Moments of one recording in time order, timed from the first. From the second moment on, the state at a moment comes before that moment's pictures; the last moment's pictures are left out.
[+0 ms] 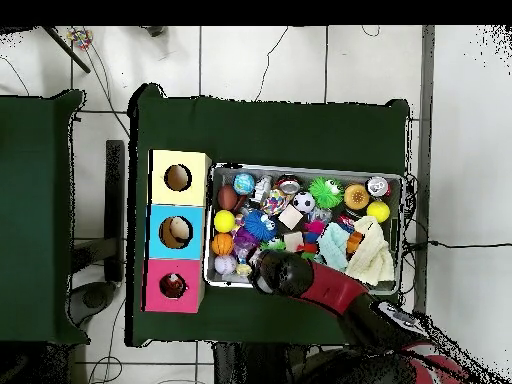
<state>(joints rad) -0.57 -0.42 0.20 1.94 -0.09 0.25 1.98</state>
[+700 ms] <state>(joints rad) -0.40 -0.50 0.07 1.87 -0.15 0.34 1.98</state>
